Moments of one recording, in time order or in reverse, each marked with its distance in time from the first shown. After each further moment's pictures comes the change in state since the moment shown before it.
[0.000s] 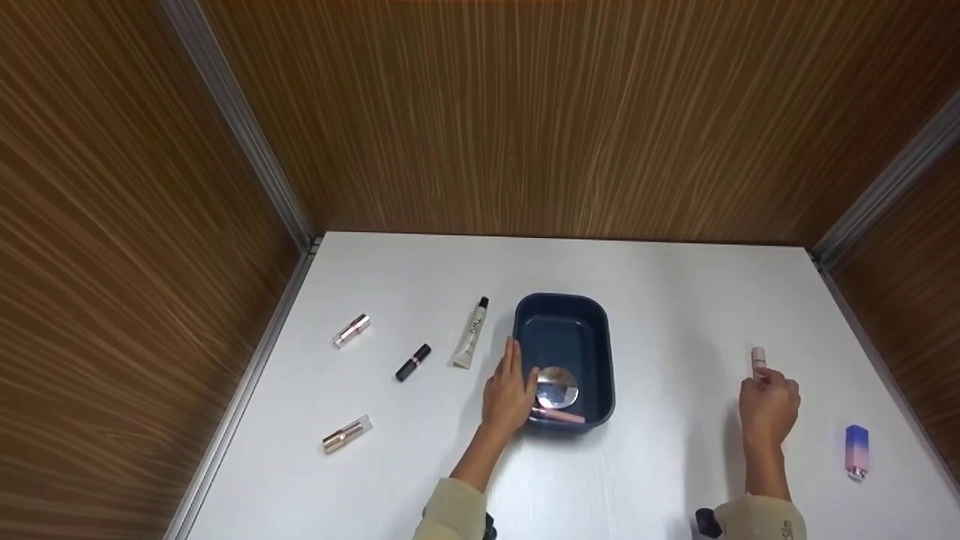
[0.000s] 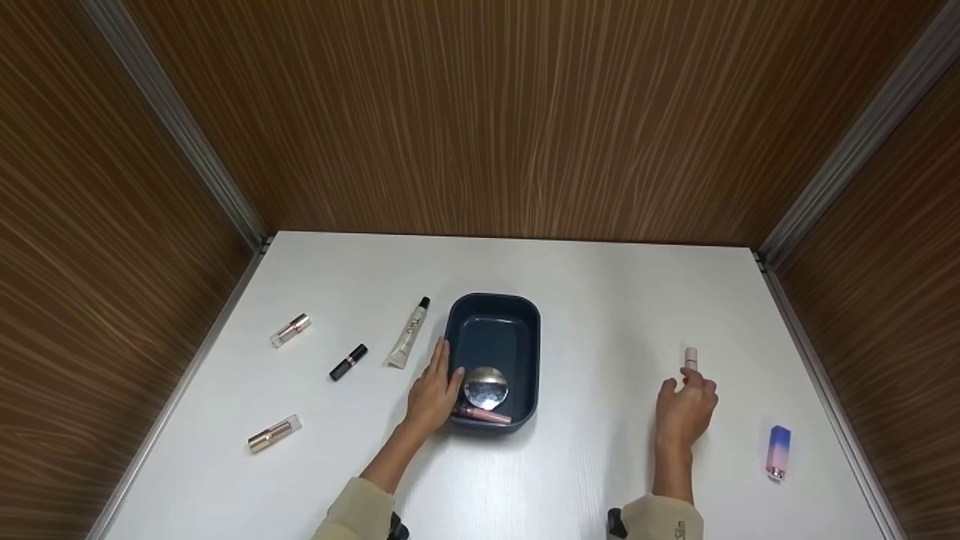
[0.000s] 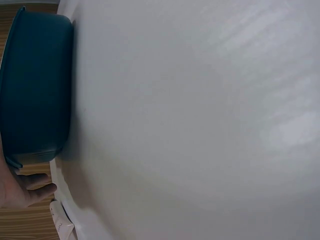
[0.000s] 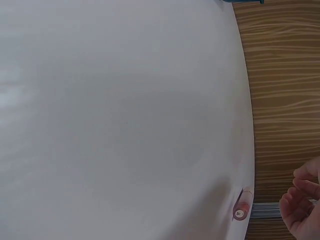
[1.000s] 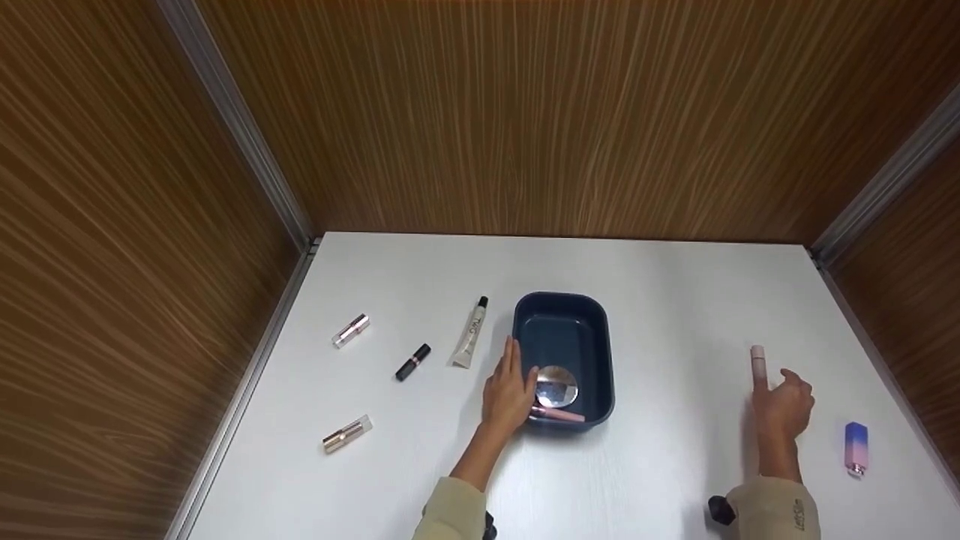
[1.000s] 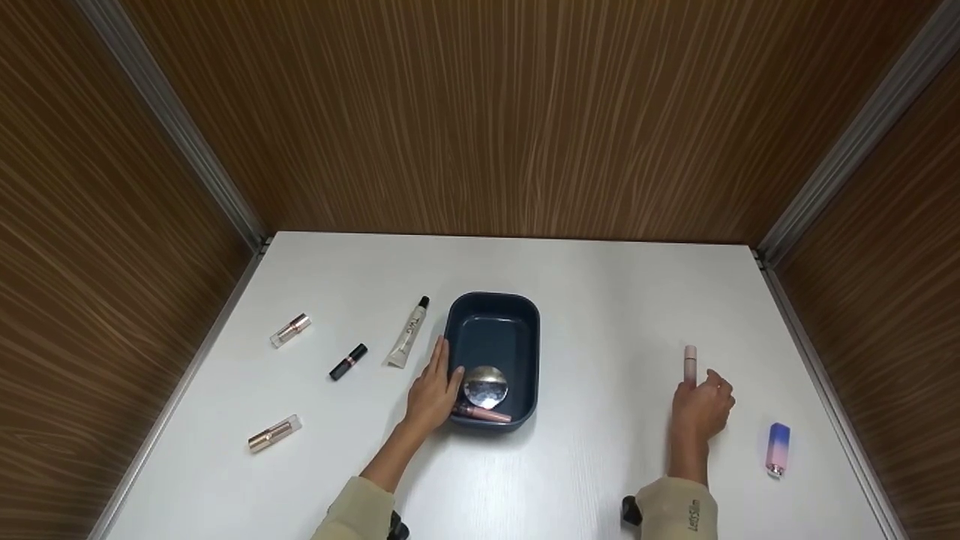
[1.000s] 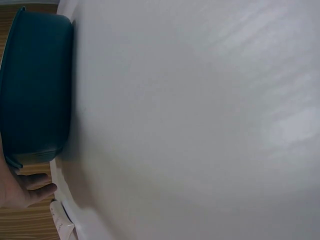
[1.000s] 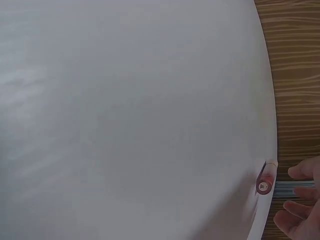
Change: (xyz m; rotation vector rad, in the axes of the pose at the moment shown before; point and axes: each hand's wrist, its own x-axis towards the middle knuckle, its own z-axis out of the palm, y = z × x) left_hand 0.000 -0.001 0.002 -0.011 0.028 0.005; right_hand 0.024 0.030 -0.005 -0.162 -0.187 0.181
